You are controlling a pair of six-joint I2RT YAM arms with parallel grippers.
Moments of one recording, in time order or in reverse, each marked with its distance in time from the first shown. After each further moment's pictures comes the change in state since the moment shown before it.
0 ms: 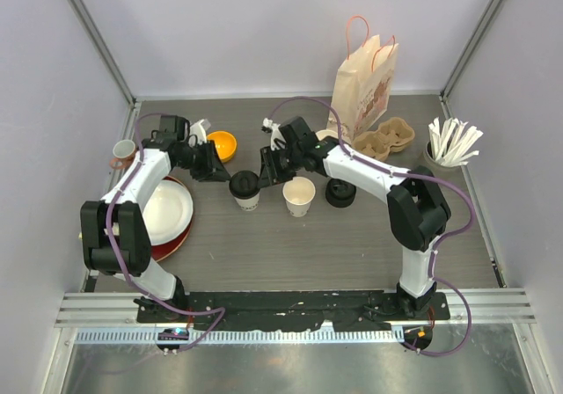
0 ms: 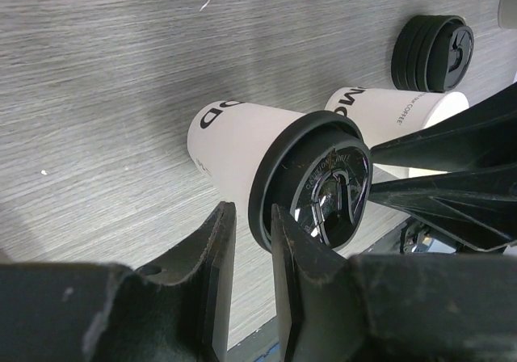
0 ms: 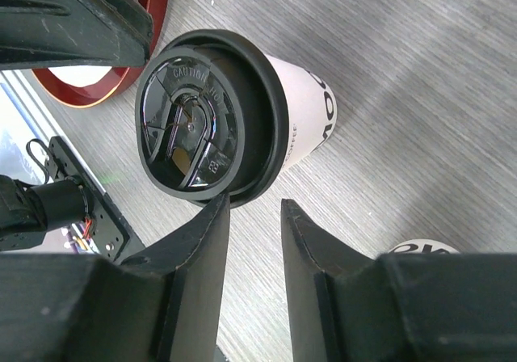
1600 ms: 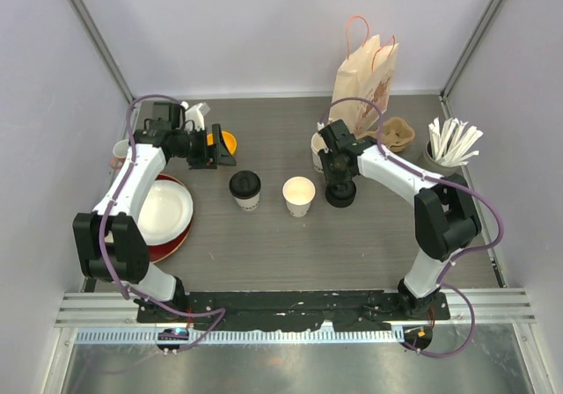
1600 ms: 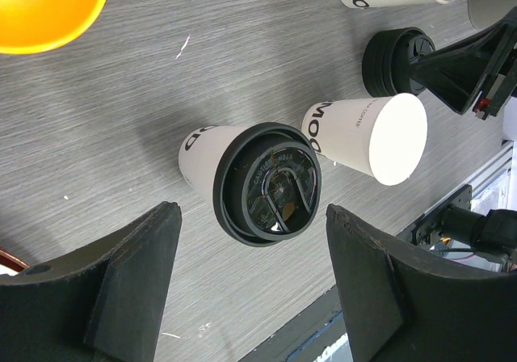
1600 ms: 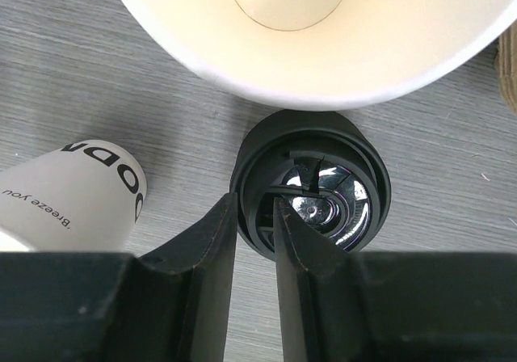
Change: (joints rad) left arm -0.011 -0.053 0.122 -0.061 -0.006 0.074; right arm -0.200 -0.167 -0.207 -0.239 0.532 -0.160
